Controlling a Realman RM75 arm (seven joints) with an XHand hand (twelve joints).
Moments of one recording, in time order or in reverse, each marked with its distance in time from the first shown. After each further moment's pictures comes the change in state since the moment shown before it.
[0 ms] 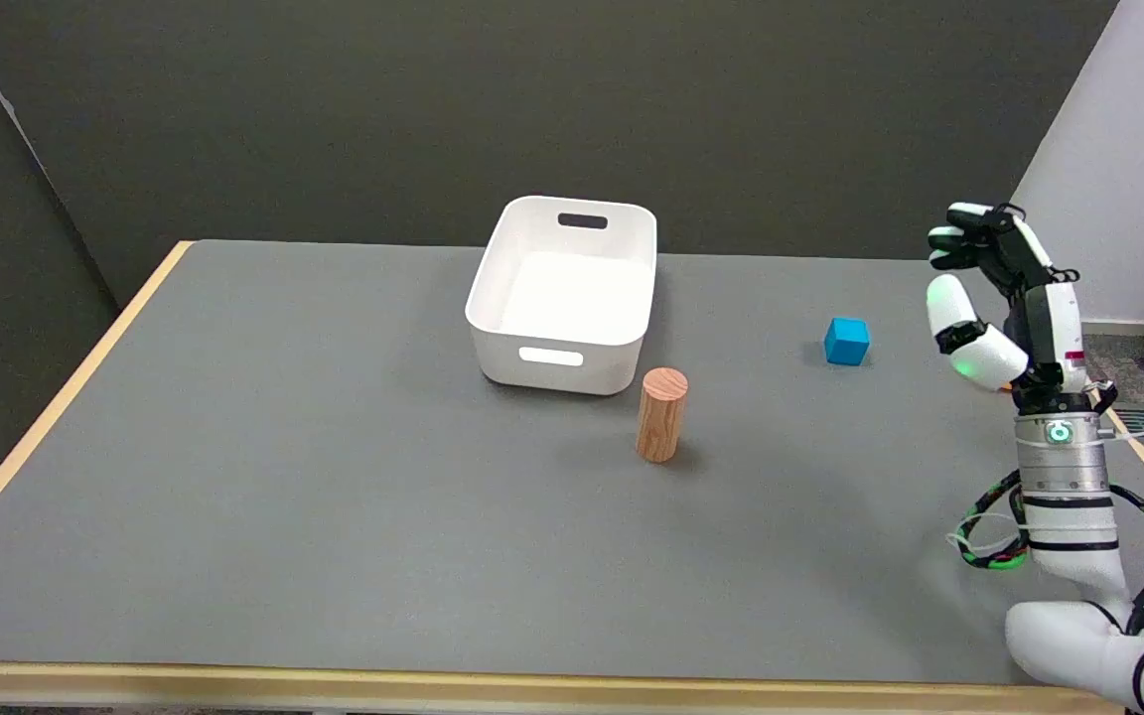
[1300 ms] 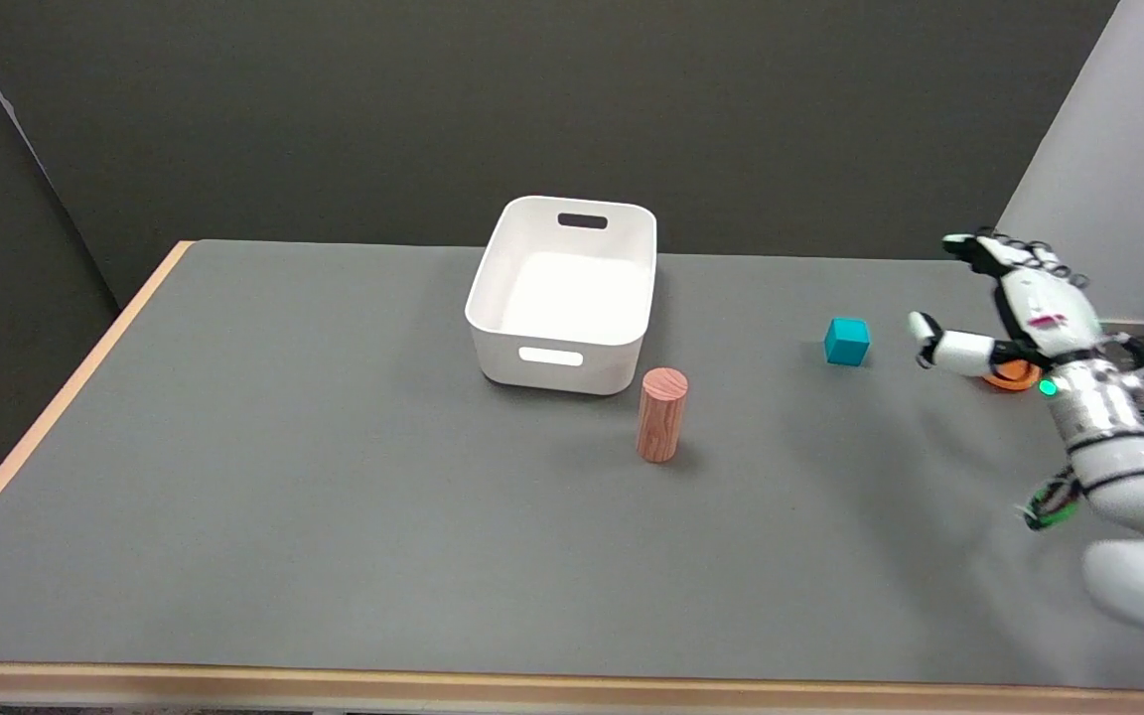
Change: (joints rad) arm -0.099 0.107 0.301 0.174 -0.100 -0.628 -0.674
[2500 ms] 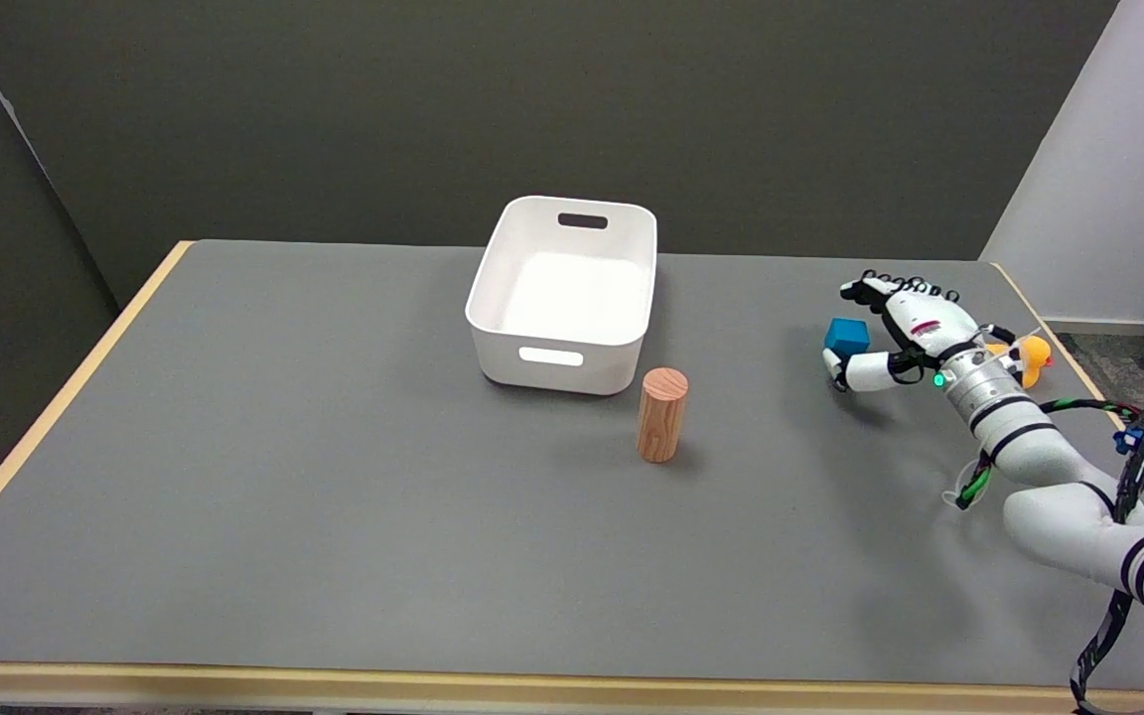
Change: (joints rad) arm 0.288 -0.024 -0.241 -0.147 -0.098 -0.281 -0.046
